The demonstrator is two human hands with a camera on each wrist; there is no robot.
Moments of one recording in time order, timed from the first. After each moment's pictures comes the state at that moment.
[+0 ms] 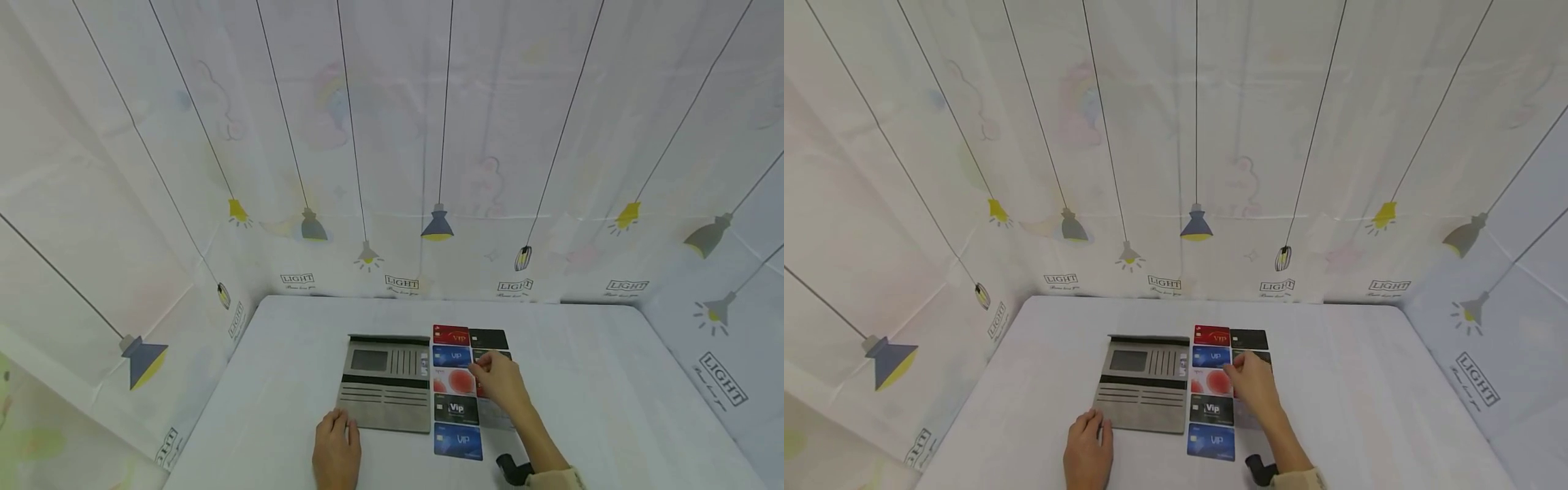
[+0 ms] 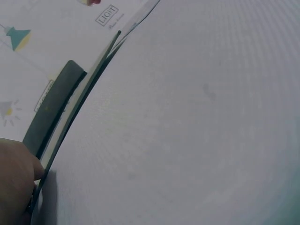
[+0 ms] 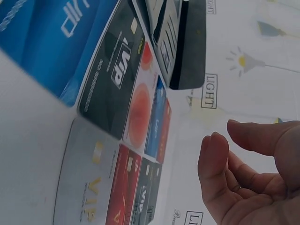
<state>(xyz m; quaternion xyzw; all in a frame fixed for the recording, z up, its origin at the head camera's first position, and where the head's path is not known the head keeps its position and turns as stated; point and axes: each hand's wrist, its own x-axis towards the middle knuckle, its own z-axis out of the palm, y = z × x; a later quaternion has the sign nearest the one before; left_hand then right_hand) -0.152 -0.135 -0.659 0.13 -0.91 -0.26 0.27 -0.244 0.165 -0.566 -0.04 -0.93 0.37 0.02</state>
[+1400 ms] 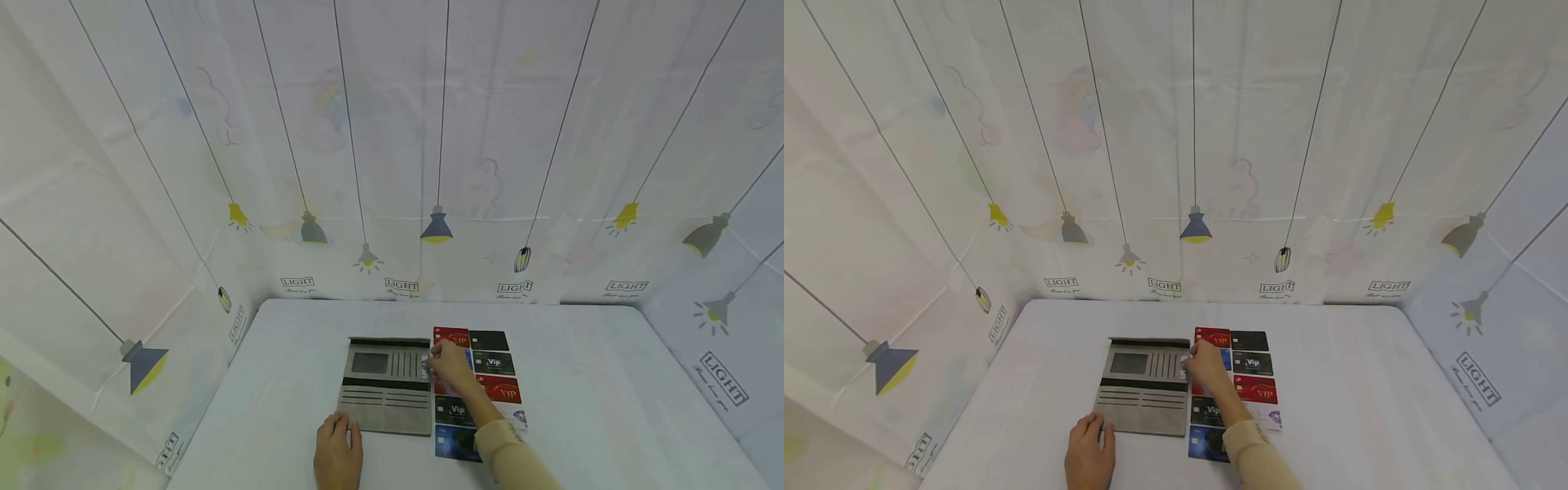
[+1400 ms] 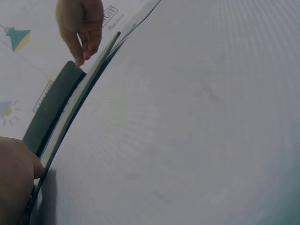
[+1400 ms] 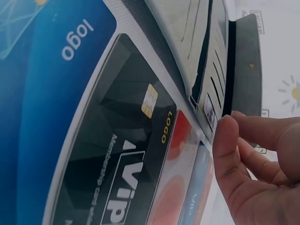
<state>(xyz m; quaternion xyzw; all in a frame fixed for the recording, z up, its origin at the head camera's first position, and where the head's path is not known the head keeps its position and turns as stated) -0.152 -0.133 -0.661 0.13 -0.91 -0.26 0.29 -0.299 0.090 -0.598 -0.01 -0.87 0.49 -0.07</state>
